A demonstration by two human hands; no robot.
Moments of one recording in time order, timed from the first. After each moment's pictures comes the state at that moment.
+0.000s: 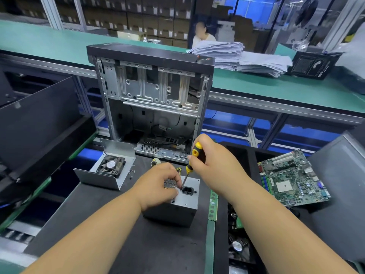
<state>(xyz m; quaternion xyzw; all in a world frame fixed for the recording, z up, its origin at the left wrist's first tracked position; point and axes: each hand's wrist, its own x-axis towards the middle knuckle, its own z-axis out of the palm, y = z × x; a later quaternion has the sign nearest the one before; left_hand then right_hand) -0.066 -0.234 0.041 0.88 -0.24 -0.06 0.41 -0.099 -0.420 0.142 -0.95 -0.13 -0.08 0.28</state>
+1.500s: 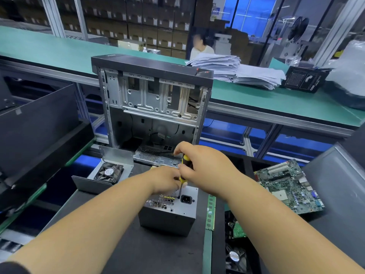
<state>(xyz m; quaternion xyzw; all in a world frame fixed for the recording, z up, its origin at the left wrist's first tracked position) -0.029 -0.259 0.077 0.92 -0.20 -0.23 0.25 -0.089 -0.404 0.167 -0.97 -0.21 -0.04 0.13</state>
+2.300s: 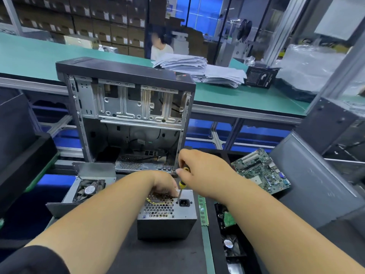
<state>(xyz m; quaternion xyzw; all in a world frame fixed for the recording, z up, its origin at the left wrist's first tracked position) 0.021 -0.267 0.067 0.86 -0.26 -0.40 0.15 -0.098 -0.382 0.177 -0.99 -0.09 -0.01 0.08</state>
